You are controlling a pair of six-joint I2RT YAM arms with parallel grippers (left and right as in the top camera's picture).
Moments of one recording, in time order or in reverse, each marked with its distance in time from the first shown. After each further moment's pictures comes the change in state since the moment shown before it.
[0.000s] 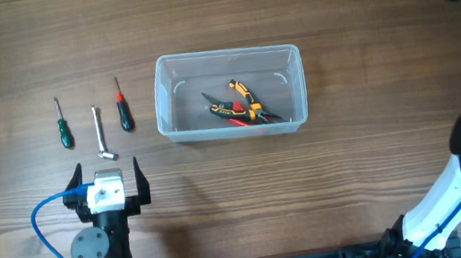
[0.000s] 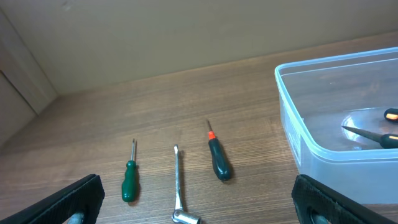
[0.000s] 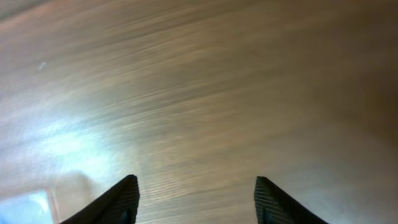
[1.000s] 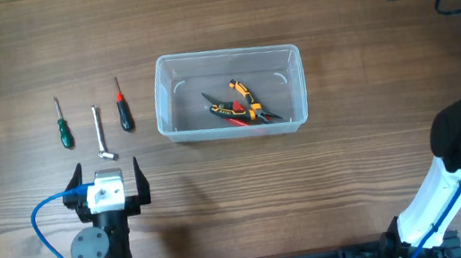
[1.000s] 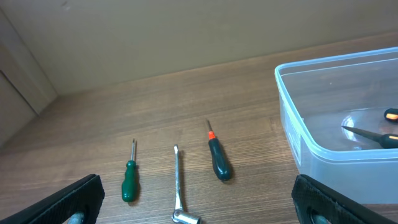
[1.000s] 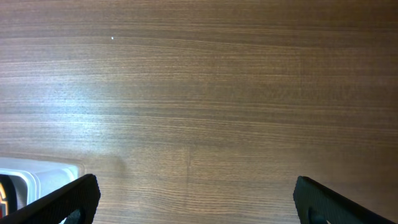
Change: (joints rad) left arm 0.000 0.000 0.000 0.000 0.000 0.000; right arm 0.183 0.000 -0.017 0.041 -0.021 -0.074
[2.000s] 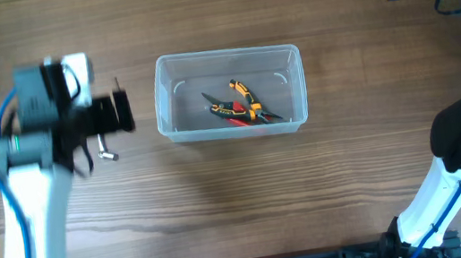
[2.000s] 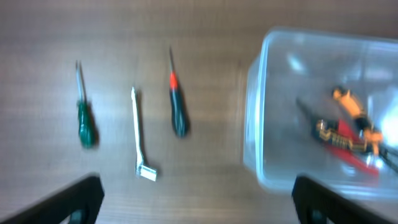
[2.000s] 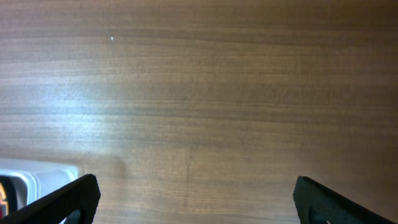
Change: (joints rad) left arm 0.000 1.350 1.268 -0.776 0.111 -0.217; right arm 0.000 0.000 -0.002 0.002 0.001 0.003
